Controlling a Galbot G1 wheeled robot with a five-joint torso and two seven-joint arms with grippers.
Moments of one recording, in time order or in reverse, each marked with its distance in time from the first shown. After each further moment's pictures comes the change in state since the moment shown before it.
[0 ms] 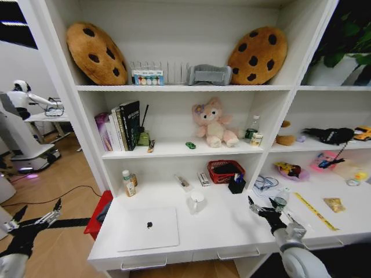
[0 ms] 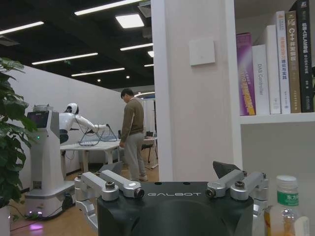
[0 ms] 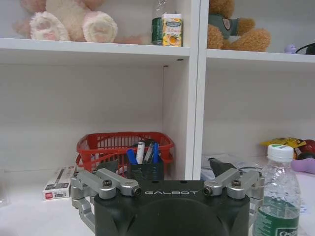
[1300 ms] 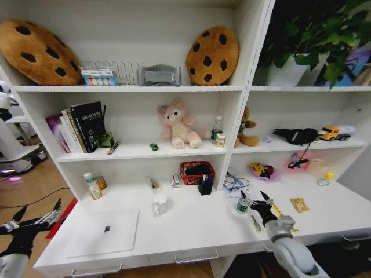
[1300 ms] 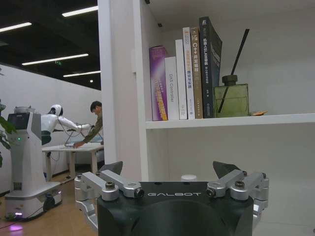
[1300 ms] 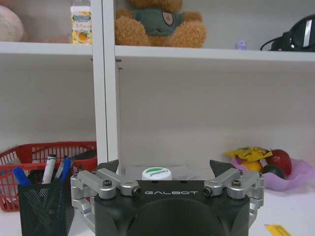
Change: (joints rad) left arm 0.000 0.000 0.000 0.000 0.000 0.000 0.000; right arm 0.186 -0.045 -0.130 -0.092 0.026 -0.022 0.006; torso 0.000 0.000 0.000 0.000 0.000
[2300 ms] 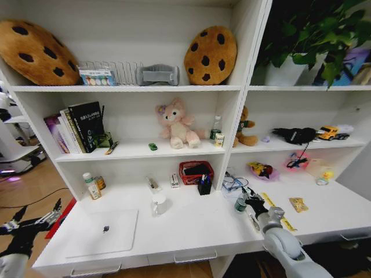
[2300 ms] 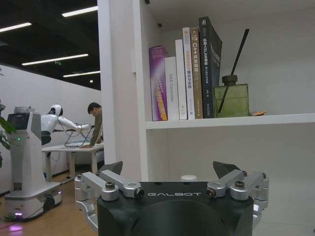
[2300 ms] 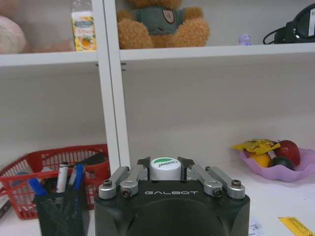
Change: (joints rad) left arm 0.000 0.000 0.000 0.000 0.000 0.000 0.000; right arm -0.005 0.008 -0.005 0.084 0.058 -0.072 0.052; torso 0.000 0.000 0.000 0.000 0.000
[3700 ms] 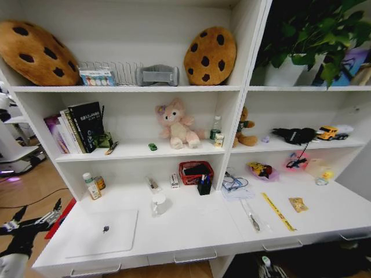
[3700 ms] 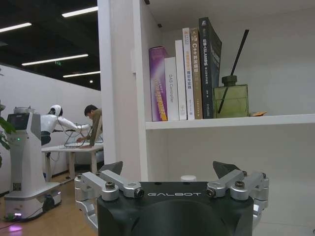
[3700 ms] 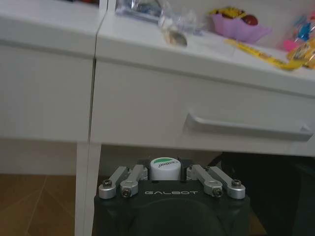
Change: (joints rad) left arm 0.000 0.000 0.000 0.000 0.000 0.000 0.000; right arm -0.452 0.183 -0.007 -0.366 -0.418 0.343 -0.043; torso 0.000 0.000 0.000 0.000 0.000
